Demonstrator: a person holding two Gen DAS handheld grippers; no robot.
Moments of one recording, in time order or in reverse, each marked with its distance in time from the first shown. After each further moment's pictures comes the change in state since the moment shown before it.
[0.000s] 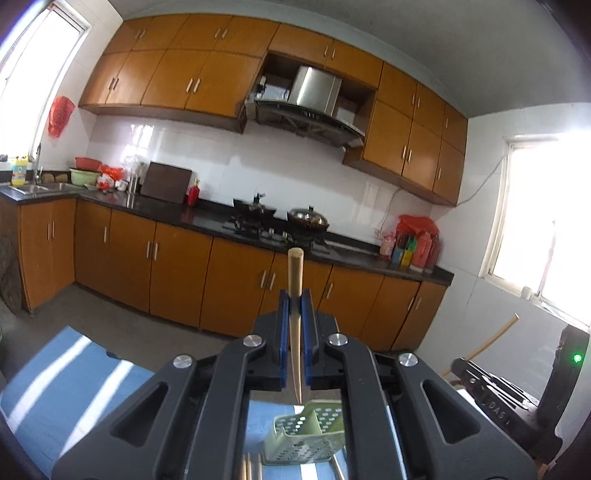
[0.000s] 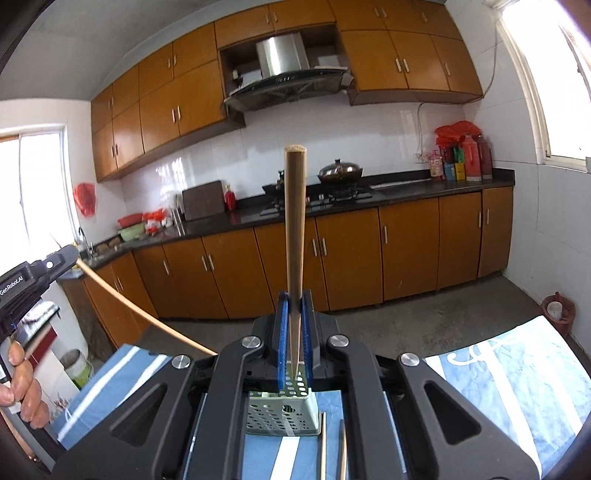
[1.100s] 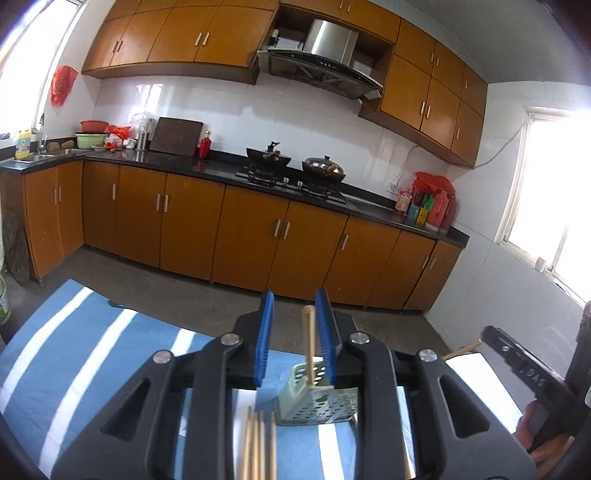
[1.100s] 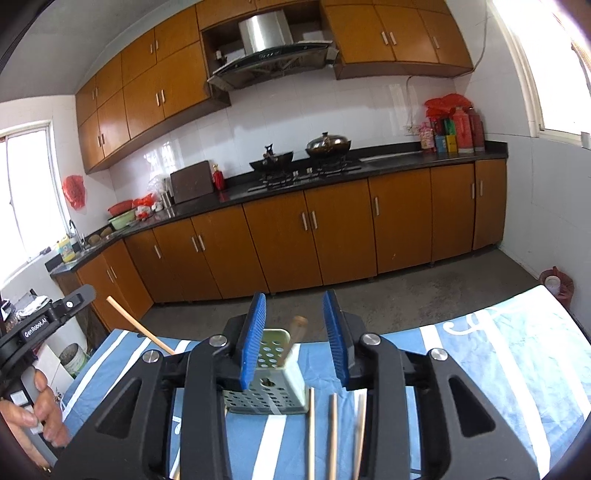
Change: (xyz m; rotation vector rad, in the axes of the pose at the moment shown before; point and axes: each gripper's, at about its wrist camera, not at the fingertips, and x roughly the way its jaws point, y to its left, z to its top) left arm 0.027 0.034 -0.061 -0.018 0.167 0.058; right arm -0.004 -0.029 -0.020 0.048 0.075 -0.033
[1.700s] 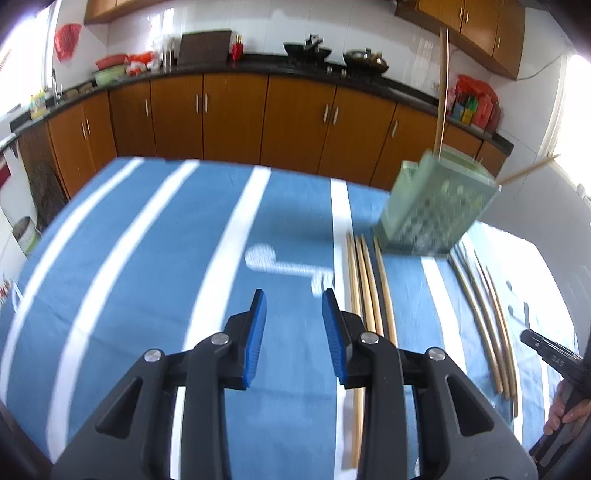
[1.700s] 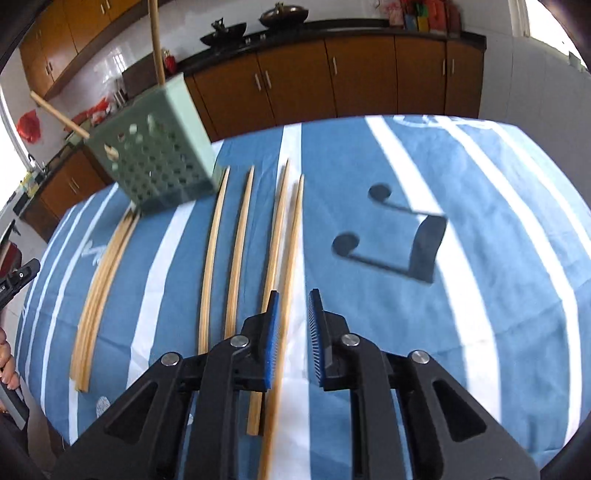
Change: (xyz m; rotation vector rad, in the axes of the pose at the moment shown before) left arm -0.006 0.085 -0.155 0.042 0.414 0.154; right arm 0.035 -0.064 -0.179 0.056 0.505 -0.114
